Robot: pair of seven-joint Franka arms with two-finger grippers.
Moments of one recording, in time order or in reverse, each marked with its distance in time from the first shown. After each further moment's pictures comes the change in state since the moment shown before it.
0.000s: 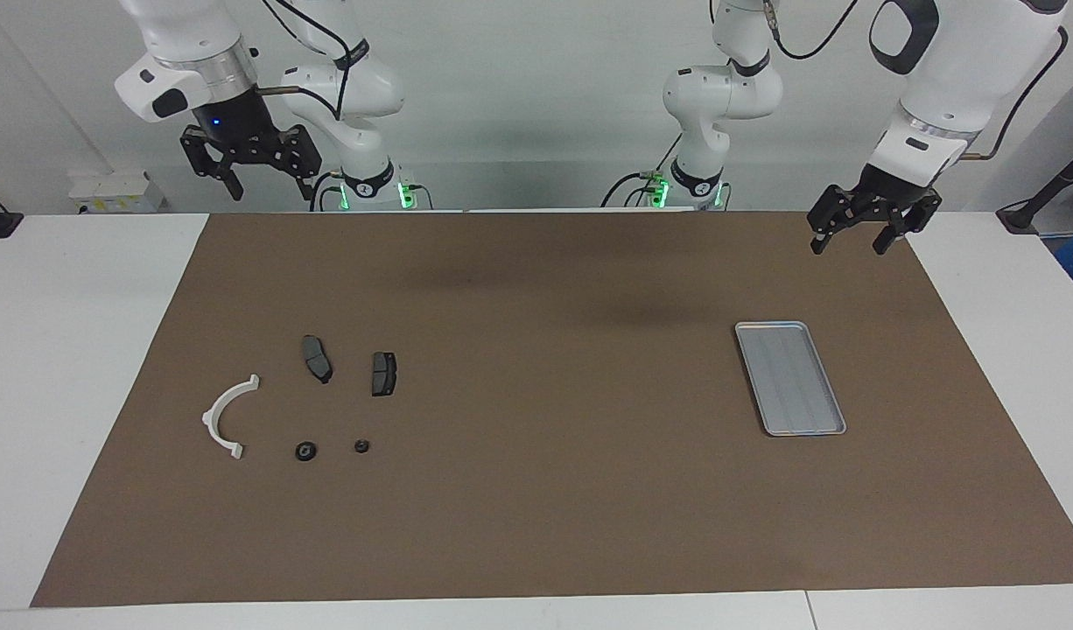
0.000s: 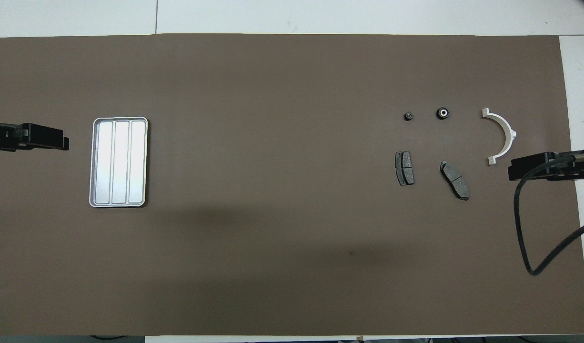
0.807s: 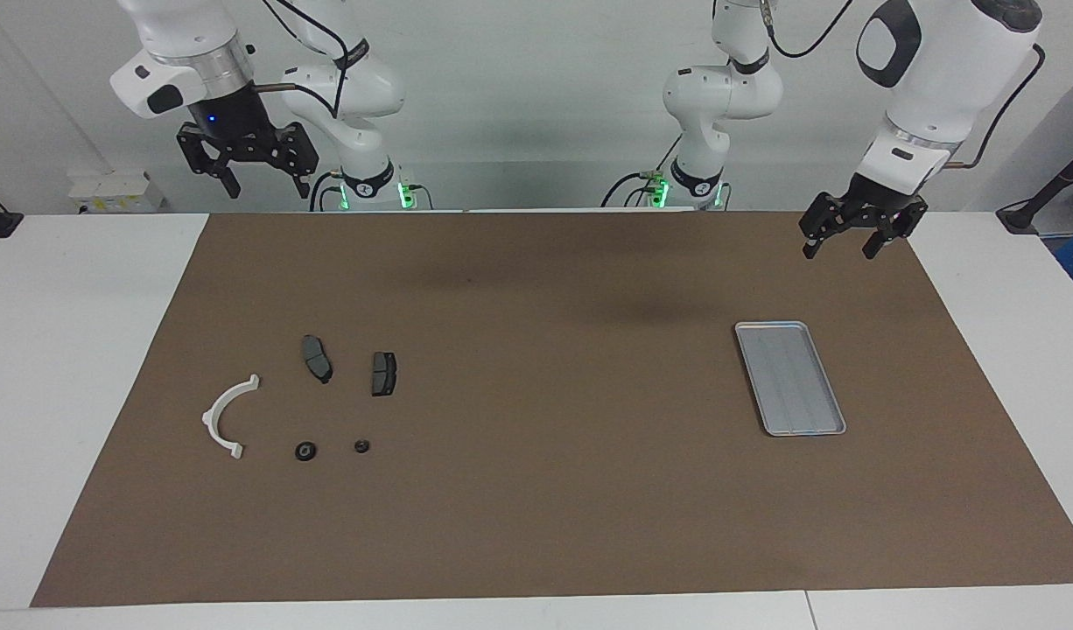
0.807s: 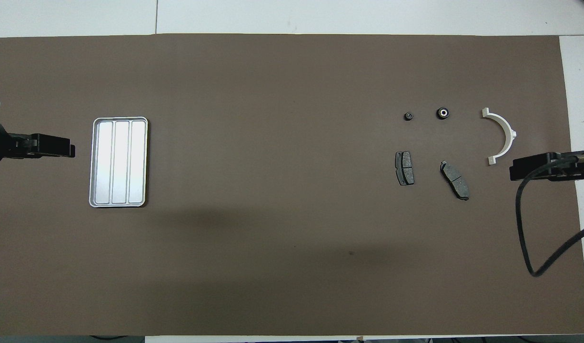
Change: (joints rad) left arm 0.001 -0.050 0.004 -0.108 0.000 0.060 -0.001; right arm 0.000 -0.006 -0.005 0.002 0.000 0.000 0.000
